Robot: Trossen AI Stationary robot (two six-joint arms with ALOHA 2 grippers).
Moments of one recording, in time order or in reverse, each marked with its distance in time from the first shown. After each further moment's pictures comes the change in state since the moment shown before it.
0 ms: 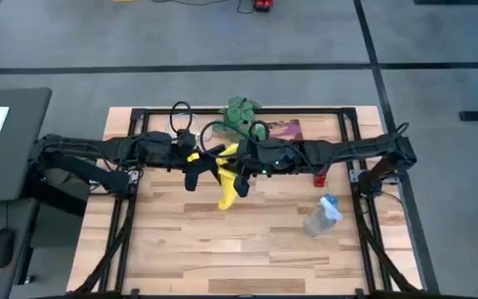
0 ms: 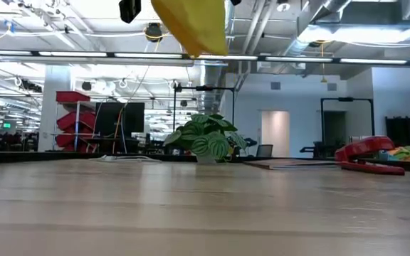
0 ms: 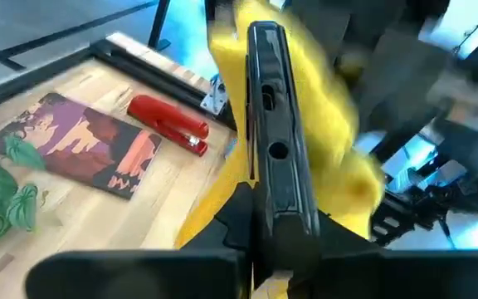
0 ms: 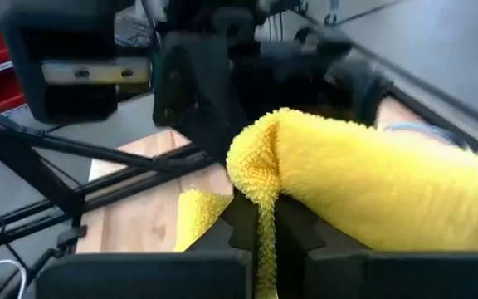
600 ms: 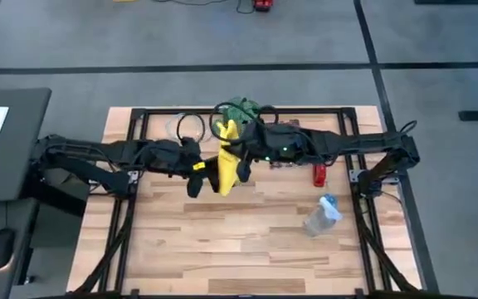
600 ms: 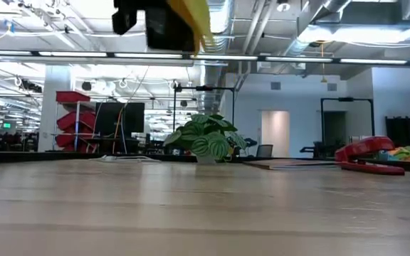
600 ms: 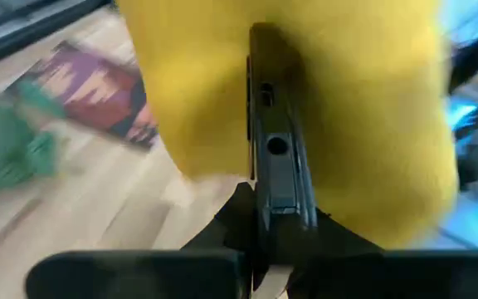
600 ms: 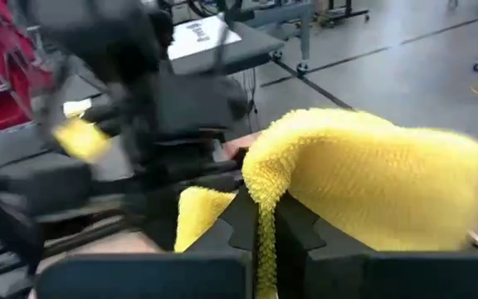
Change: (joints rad) left arm 0.001 0.004 -0.004 -0.130 -0.069 -0.028; right arm -0.002 -0.060 0.021 -0.044 -0.034 -0.092
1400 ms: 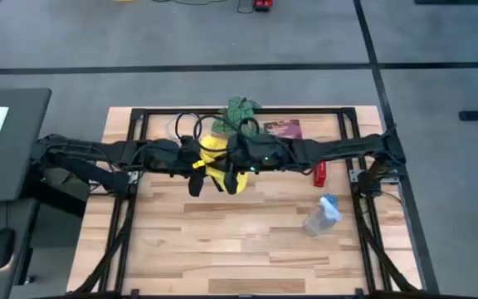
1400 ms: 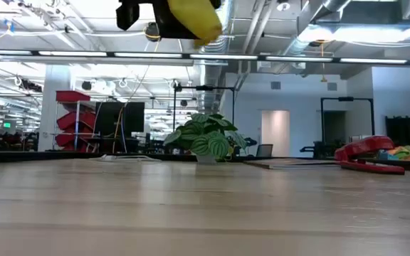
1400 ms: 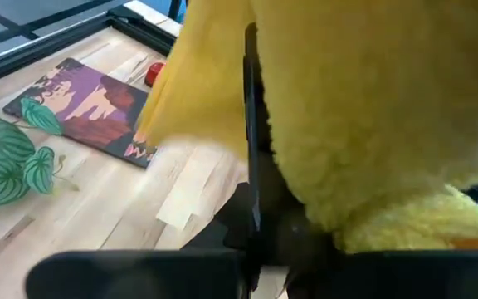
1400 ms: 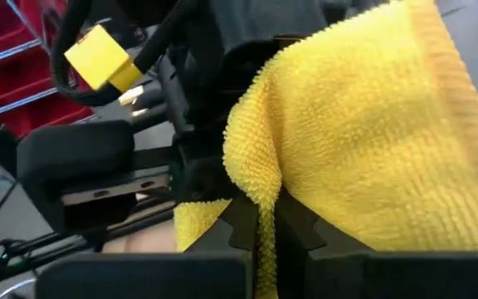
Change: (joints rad) left arm -0.025 -0.003 0.001 0.125 -0.013 0.004; right arm -0.022 0.158 0.000 0.132 -0.082 0.098
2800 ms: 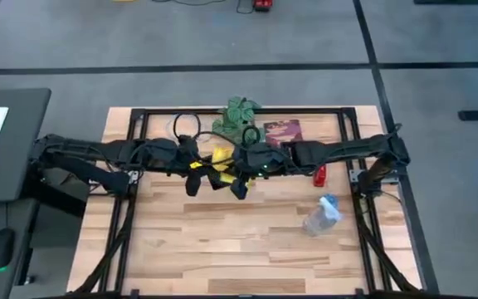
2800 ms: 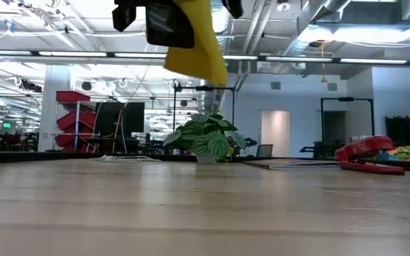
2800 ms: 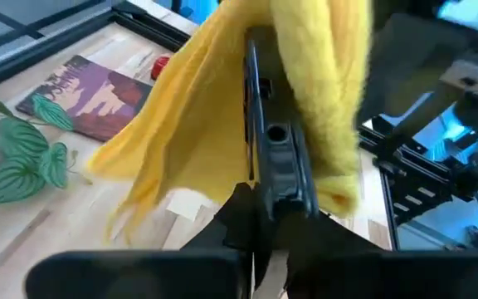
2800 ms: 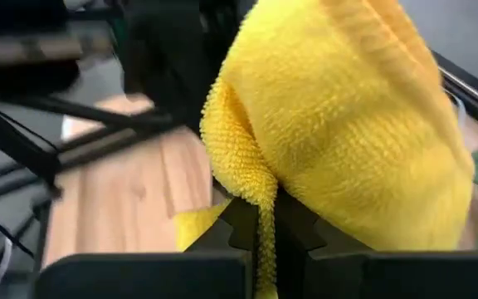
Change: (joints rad) left arm -0.002 -0.032 0.001 -0.064 0.004 0.032; right arm 0.027 -0.033 -0.003 -0.302 0.078 0.012
